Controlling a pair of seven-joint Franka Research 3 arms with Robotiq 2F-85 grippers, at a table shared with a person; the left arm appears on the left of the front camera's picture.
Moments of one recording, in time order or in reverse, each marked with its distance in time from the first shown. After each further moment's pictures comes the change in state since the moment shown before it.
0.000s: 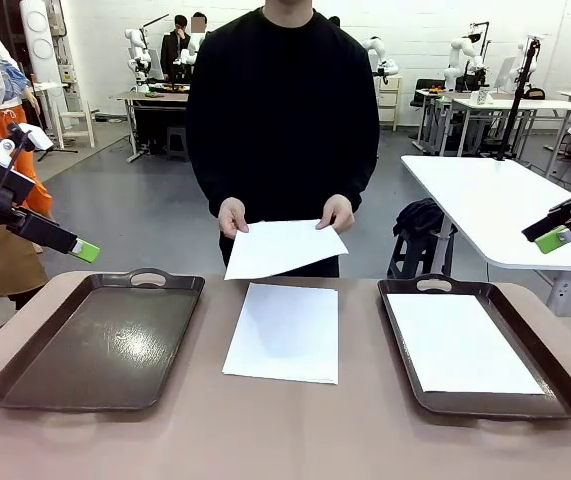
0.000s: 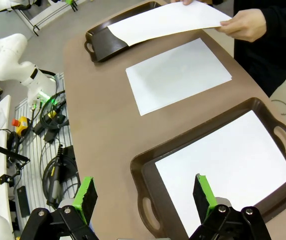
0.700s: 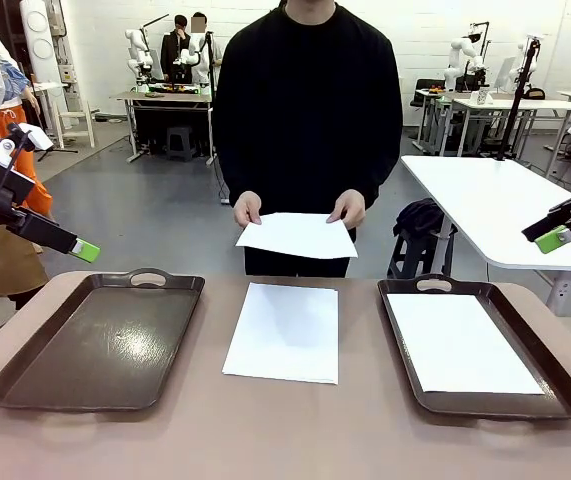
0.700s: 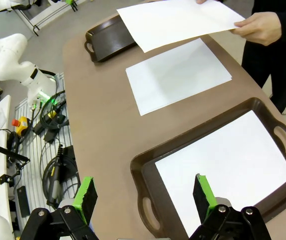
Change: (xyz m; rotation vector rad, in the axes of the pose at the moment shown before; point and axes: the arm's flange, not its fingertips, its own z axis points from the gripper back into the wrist) left arm 0.000 0.000 0.000 0.000 0.000 0.000; right arm 0.000 0.000 0.000 0.000 0.000 0.000
